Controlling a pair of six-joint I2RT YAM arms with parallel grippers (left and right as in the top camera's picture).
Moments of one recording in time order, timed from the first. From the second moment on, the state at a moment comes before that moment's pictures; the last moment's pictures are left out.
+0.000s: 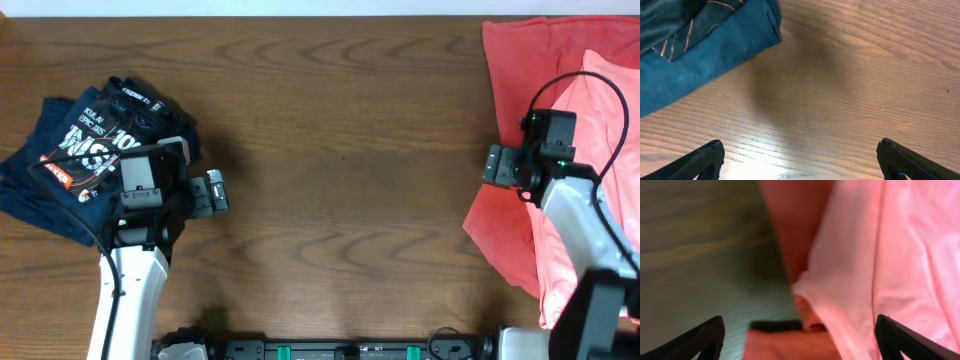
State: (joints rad) left arm 0.10 1.13 0.78 -0.64 0.09 -0.13; right arm -0.17 1.56 0.90 -0.43 0.15 0.10
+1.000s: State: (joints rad) left arm 0.10 1.13 0.78 -0.64 0.10 -0.15; right arm -0.22 1.75 0.92 -0.27 0.17 0.23
